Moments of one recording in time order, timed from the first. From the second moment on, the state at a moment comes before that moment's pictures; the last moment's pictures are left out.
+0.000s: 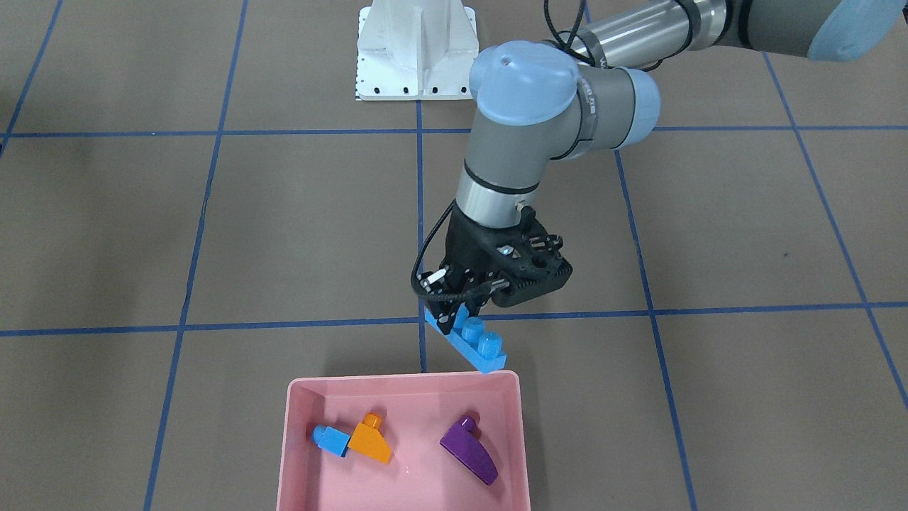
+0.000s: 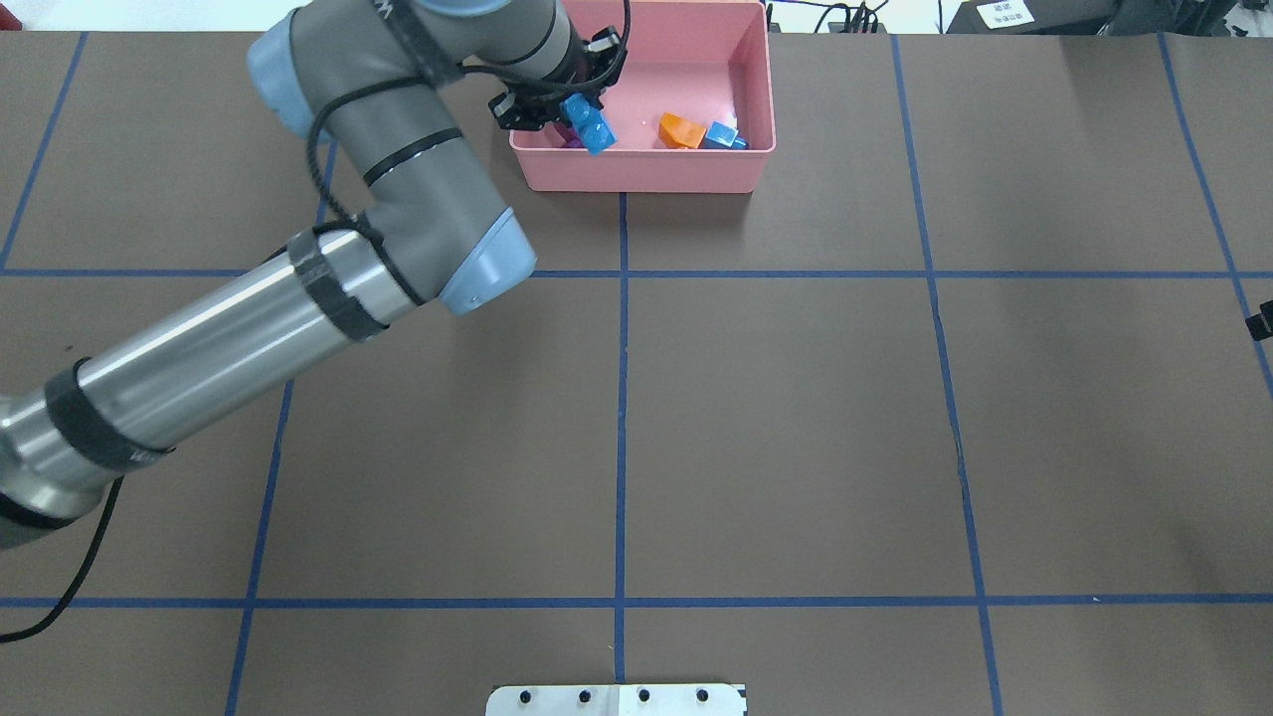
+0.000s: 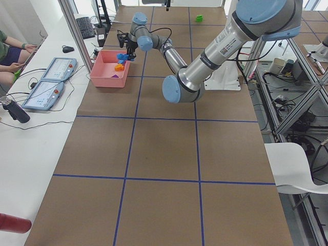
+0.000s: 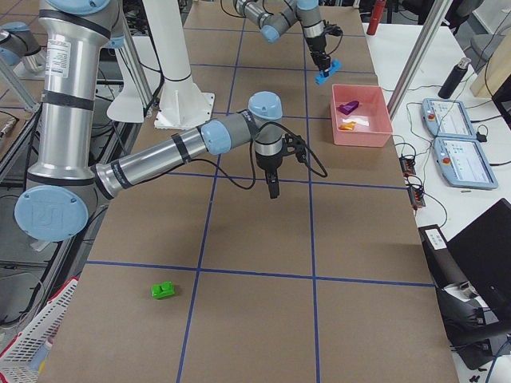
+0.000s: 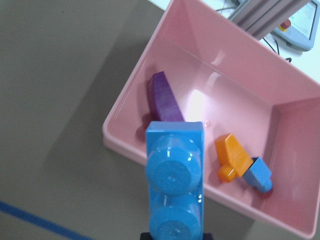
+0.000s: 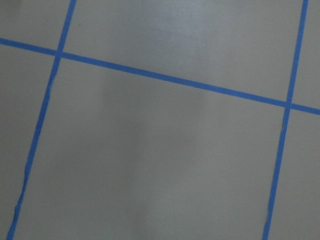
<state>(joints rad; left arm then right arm) -0.80 -2.62 -1.25 -1.83 -1.83 -1.55 1.23 -1.77 2.15 -1.55 2.20 0.31</state>
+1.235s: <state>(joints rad) -0.82 -2.82 -0.99 -1.69 -1.92 -1.33 1.33 -2.31 2.00 -1.02 2.30 0.16</state>
